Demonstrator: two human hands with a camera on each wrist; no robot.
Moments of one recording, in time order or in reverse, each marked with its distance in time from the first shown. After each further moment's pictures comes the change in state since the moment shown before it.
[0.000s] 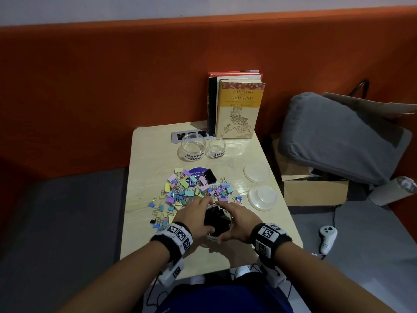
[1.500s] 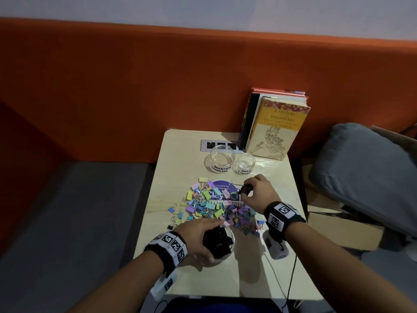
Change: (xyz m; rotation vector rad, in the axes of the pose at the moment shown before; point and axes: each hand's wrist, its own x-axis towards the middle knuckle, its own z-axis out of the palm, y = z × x) left_hand -0.015 -0.057 -0.019 -0.187 -0.210 0.045; right_hand 0.106 -0.022 -0.079 -0.162 0.305 0.017
